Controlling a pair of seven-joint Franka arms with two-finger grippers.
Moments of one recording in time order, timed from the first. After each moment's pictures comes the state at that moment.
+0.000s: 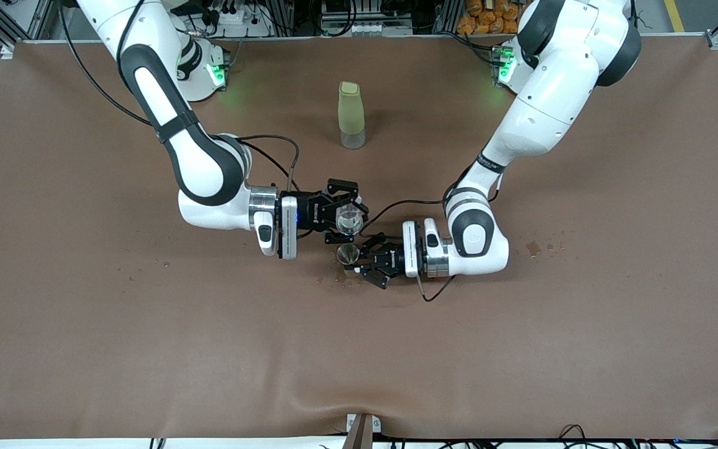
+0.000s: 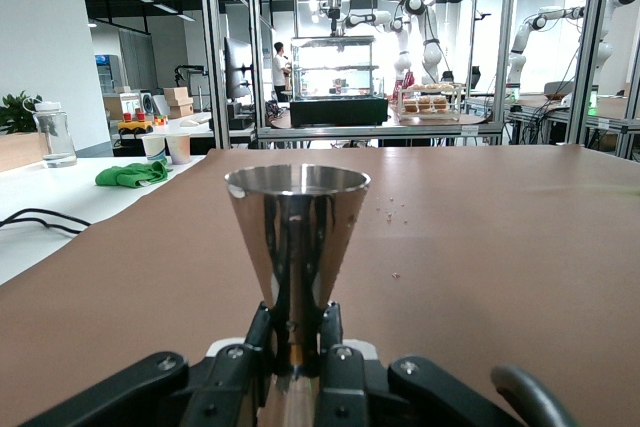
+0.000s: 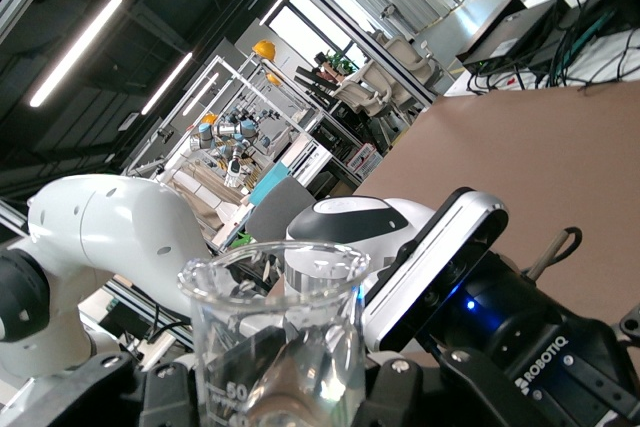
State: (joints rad) left arm -0.35 0.96 -0.19 -1.43 -1.73 2.10 2.46; right arm 0.36 0.50 0.18 -1.75 1.76 2.11 -1.44
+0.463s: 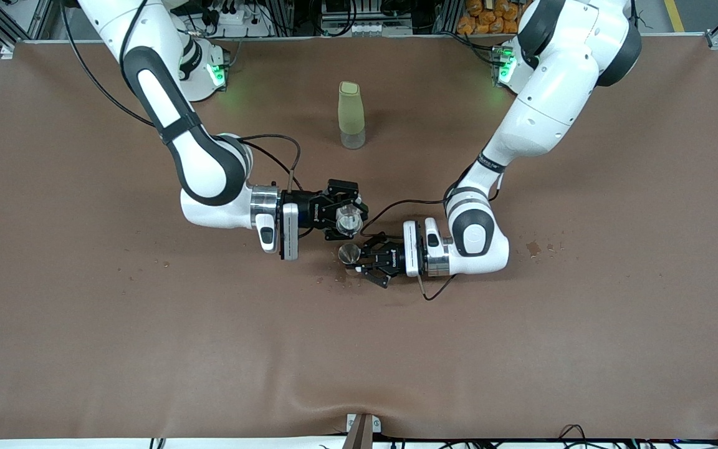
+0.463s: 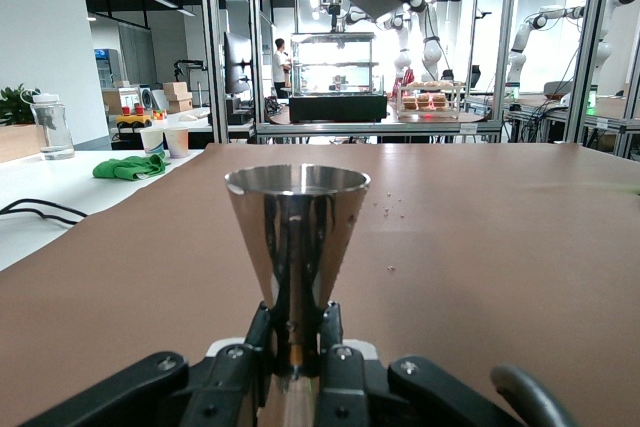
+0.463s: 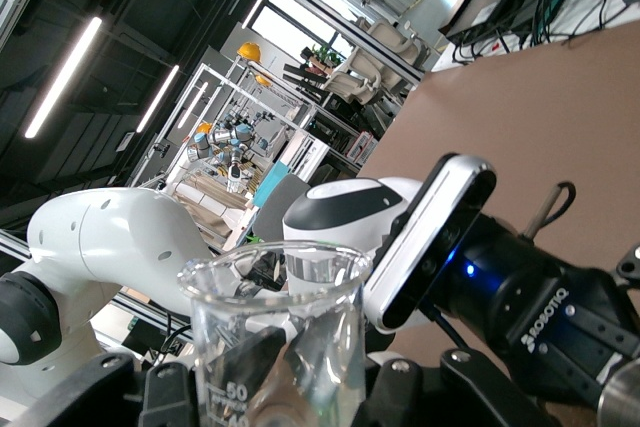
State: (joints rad) left arm -0.35 0.96 -0.19 -1.44 -1.73 2.10 2.46; right arm 0.36 0.50 0.19 -1.78 1.76 2.11 -1.34
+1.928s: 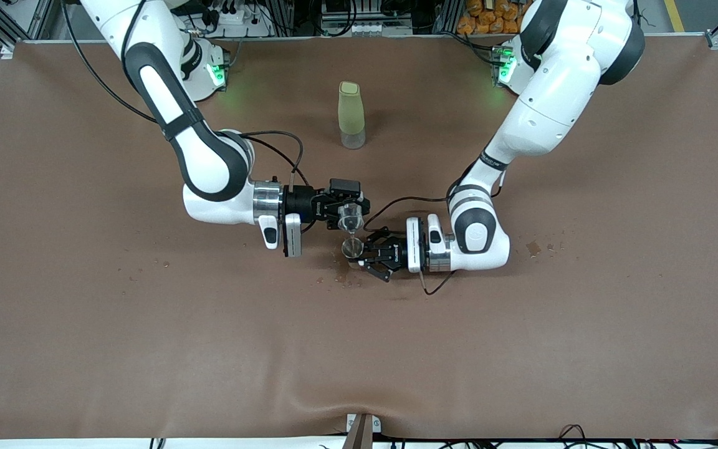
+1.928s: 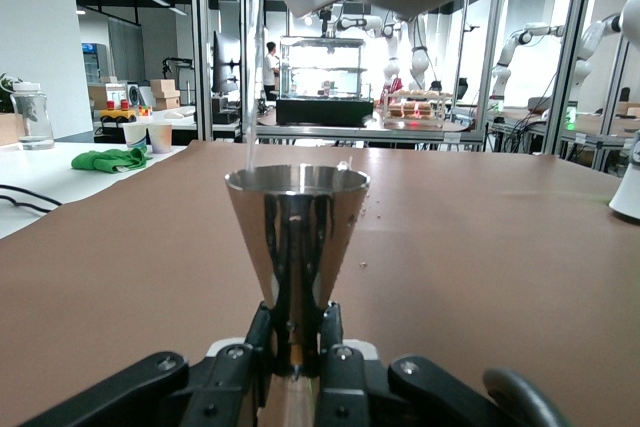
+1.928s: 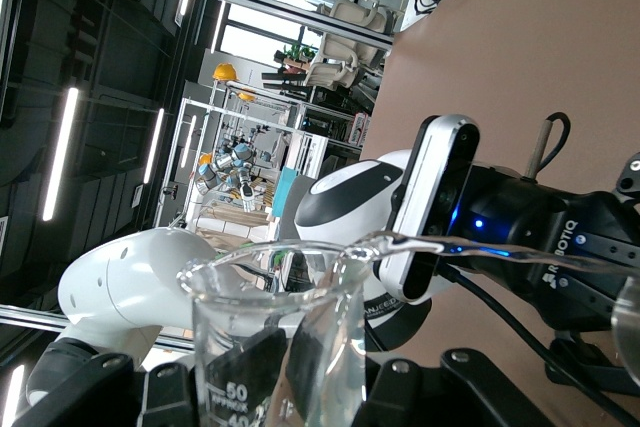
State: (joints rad) left arm -0.33 0.94 -0.19 -1.51 -1.73 2.05 2.46; right arm 0.36 0.49 0.19 -1.80 1.76 2.11 -1.04
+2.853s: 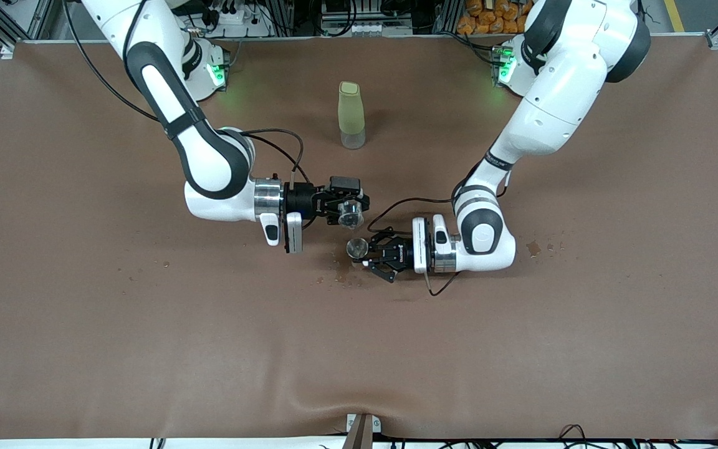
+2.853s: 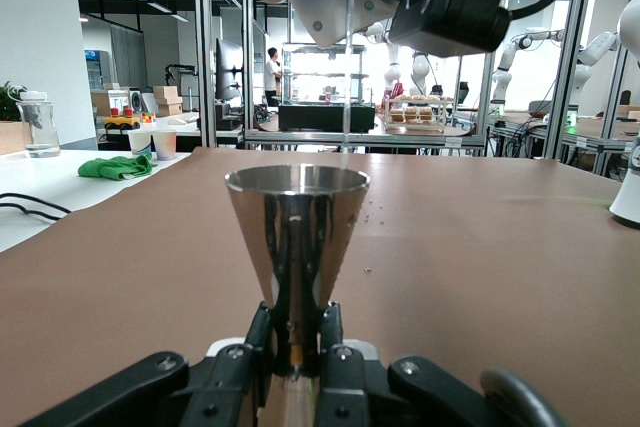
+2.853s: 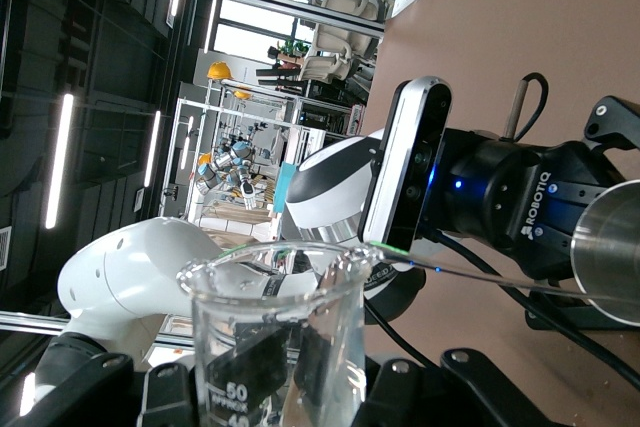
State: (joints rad) left arm -0.32 0.93 -0.19 -1.51 -1.73 2.04 2.46; right arm 0.36 0.48 0.20 -1.83 1.76 2.11 -1.00
